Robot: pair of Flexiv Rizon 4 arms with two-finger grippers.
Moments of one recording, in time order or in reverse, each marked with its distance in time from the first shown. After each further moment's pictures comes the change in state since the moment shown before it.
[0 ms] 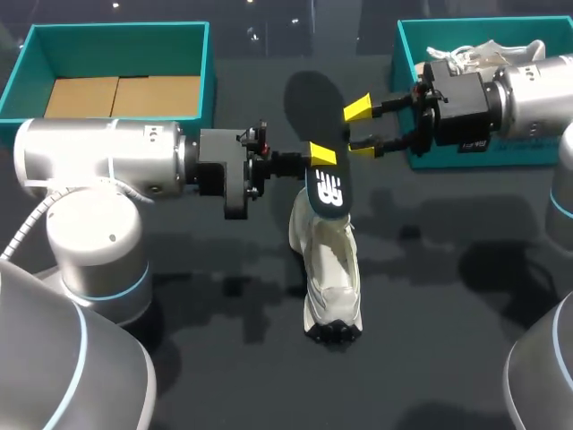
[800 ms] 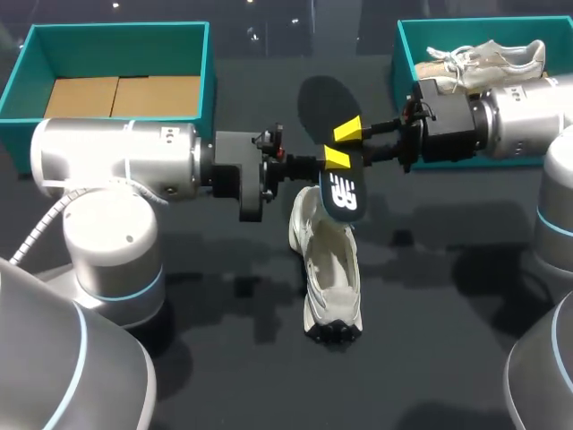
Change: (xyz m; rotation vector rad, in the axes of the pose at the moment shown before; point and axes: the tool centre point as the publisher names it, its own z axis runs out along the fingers) left arm 0.005 -0.004 0.018 0.010 0.015 0.001; right arm -0.013 -0.009 0.017 -0.001 0.038 0.022
